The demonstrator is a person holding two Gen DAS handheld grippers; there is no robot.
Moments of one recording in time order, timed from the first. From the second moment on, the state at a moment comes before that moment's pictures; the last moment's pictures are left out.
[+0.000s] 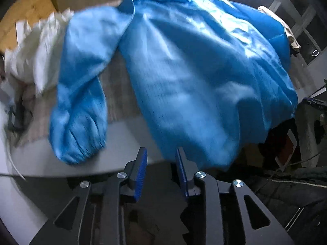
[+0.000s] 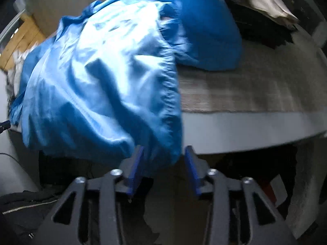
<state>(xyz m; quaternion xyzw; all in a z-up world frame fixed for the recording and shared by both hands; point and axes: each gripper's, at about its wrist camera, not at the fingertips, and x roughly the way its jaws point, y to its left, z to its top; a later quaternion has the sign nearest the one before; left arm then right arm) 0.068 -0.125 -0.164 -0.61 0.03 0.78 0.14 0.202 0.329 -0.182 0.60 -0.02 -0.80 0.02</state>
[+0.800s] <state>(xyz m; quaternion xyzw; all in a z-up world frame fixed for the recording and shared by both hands) 0.064 -0.111 -0.182 -0.59 -0.04 0.79 0.16 0.165 0.302 -0.235 0.63 -0.02 -0.77 0.08</state>
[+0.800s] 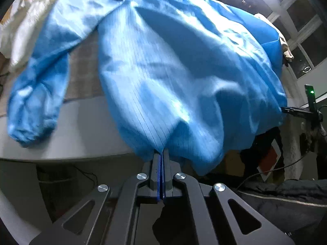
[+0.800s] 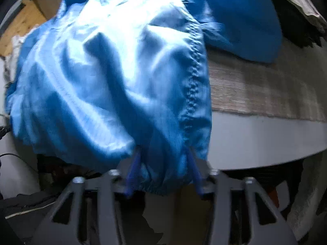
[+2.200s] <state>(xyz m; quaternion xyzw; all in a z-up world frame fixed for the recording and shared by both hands) -0.106 -0.048 -0.213 -0.64 0.08 0.73 0.22 -0.215 0.356 -0.207 0.49 0.05 -0.86 -0.10</state>
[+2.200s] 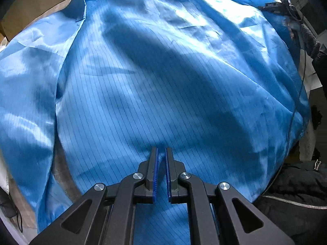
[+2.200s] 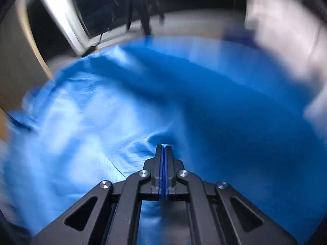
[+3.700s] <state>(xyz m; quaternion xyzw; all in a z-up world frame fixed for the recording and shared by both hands) -0.001 -0.230 -0.188 -0.60 0.03 0.80 -0.10 -0.065 0.151 -0.183 0.50 0.14 -0.82 0.25</state>
